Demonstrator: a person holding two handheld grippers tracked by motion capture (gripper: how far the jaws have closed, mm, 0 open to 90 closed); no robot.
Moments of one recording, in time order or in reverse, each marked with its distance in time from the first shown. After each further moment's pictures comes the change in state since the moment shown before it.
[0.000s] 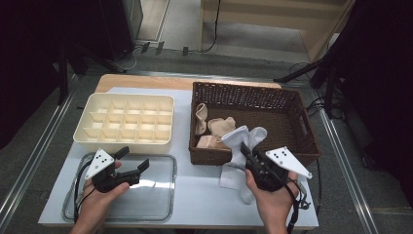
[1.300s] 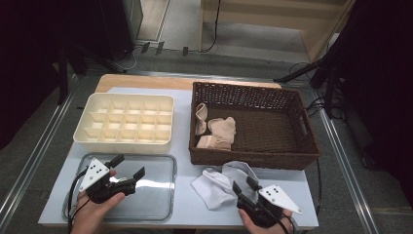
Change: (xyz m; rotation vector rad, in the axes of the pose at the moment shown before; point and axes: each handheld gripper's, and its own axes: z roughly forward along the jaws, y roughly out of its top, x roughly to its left) left arm -0.005 -0.011 -0.022 0.005 0.036 0.018; right arm -0.002 -0.088 -0.028 0.120 -0.002 0.014
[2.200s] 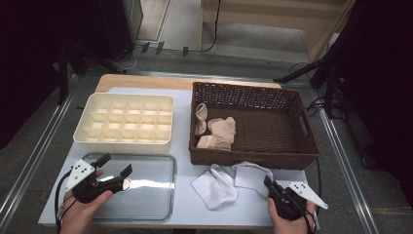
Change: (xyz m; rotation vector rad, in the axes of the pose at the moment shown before) left arm 0.025 -0.002 -0.016 -0.017 0.074 -0.031; right arm -0.069 -0.007 -0.005 0.033 -0.136 0.141
